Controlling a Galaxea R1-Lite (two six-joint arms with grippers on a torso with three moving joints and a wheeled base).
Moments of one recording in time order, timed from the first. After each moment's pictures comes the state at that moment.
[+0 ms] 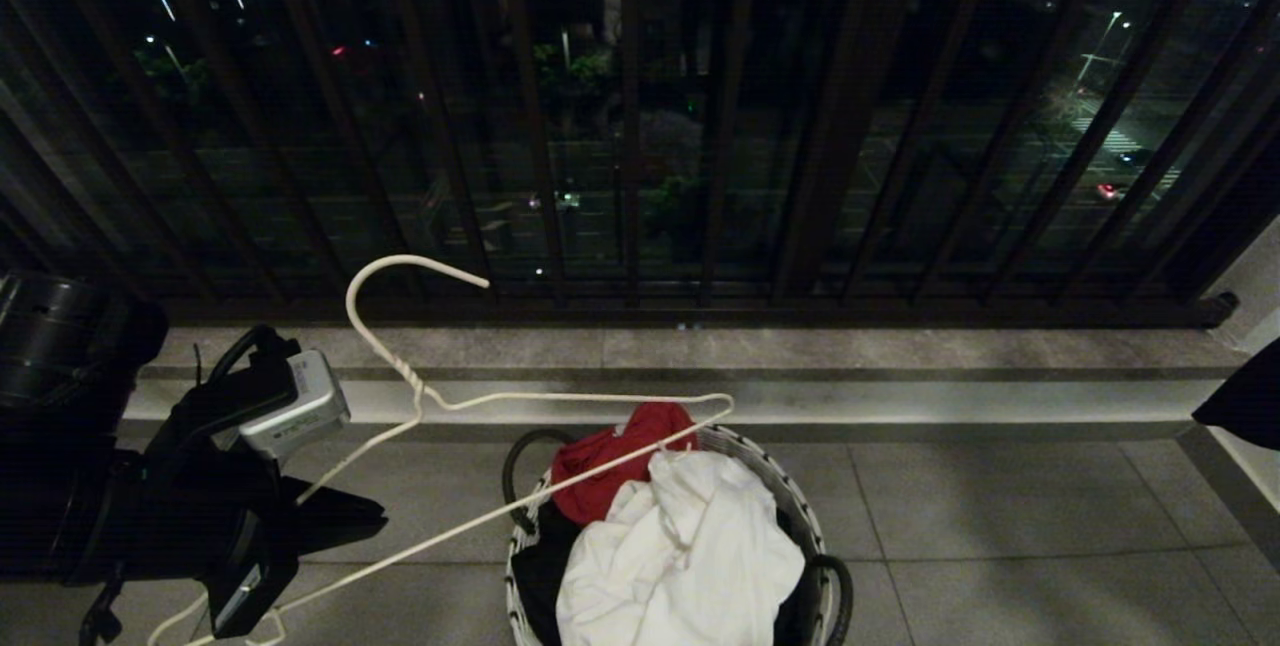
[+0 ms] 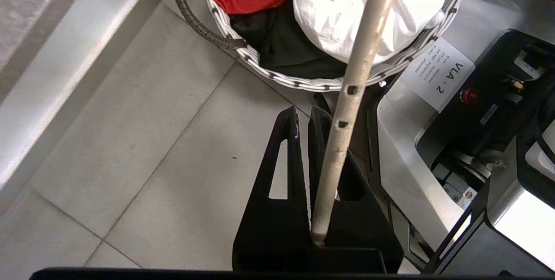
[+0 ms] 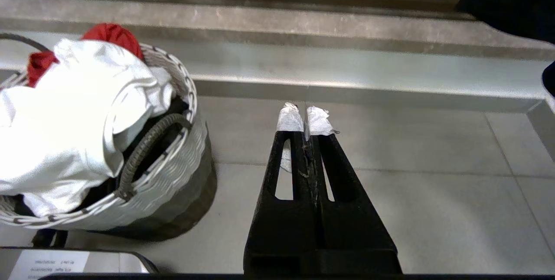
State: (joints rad) left arm -0.17 1.31 -0.80 0.29 -0.42 0.67; right arm 0.01 0.00 0.00 0.01 0.00 -0.03
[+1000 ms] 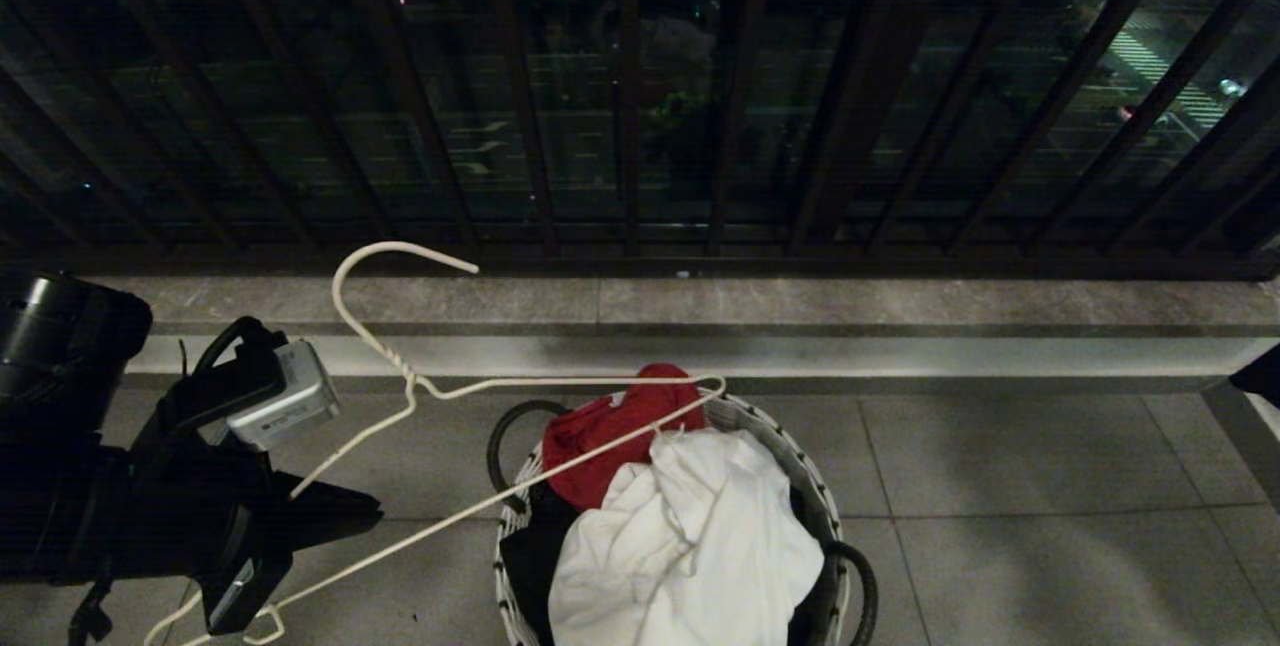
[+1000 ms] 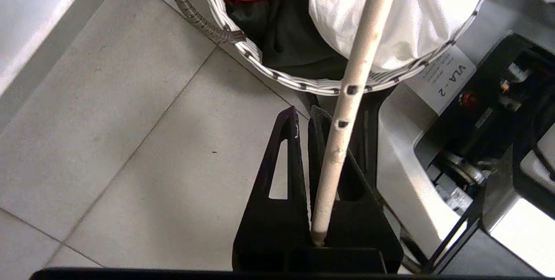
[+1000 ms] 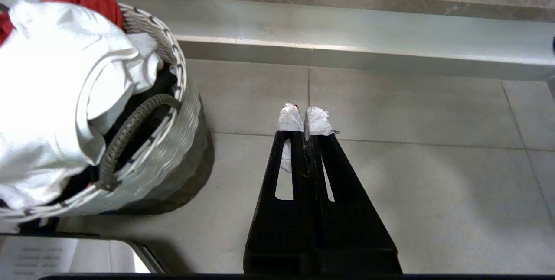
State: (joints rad) left arm -0.17 1.28 -0.80 0.29 -0.43 0.63; right arm 0.01 0.00 0.00 0.01 0.00 -0.04
